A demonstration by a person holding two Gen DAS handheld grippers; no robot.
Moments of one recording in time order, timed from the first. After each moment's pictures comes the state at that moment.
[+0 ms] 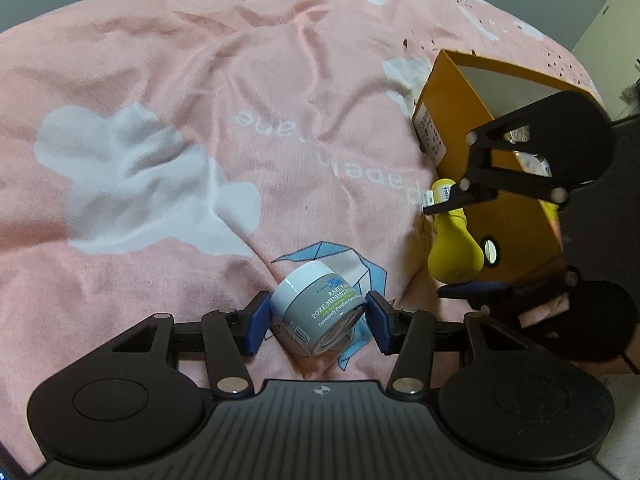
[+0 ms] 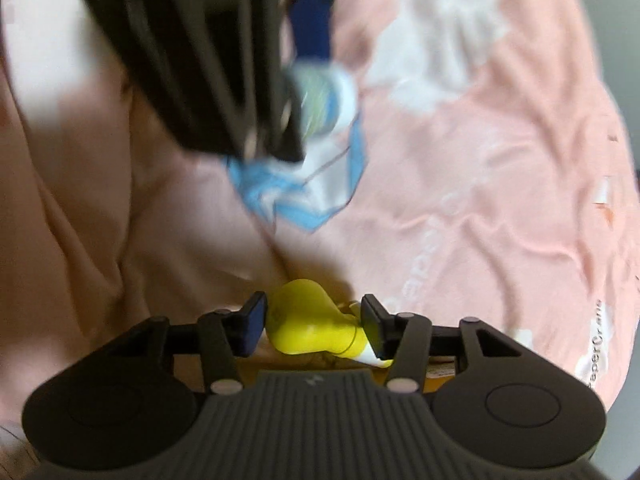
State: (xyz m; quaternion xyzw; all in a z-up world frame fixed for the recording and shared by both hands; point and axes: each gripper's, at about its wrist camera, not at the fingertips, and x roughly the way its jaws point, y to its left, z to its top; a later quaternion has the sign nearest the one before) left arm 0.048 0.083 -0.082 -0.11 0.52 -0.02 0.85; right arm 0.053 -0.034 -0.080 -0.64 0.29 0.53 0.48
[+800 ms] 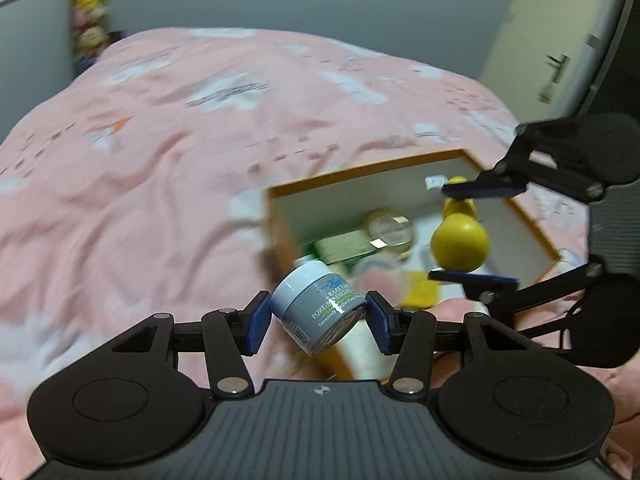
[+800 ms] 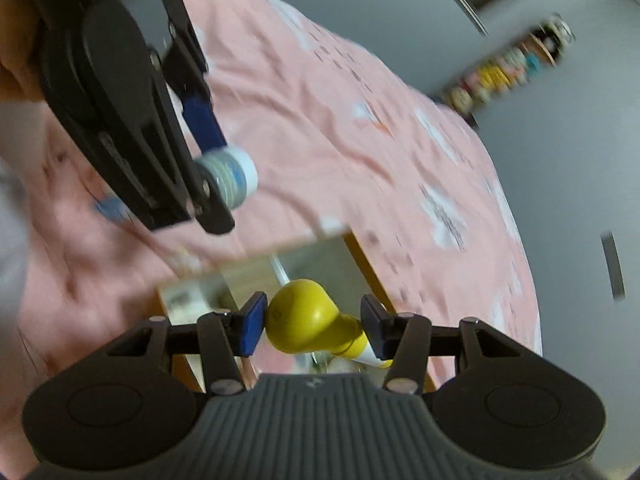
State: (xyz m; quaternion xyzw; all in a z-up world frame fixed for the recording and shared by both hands) left arm 0.091 -0.018 0.013 -0.05 0.41 -0.14 0.90; right arm 0.079 -0.153 0.048 -0.52 0.26 0.36 0.73
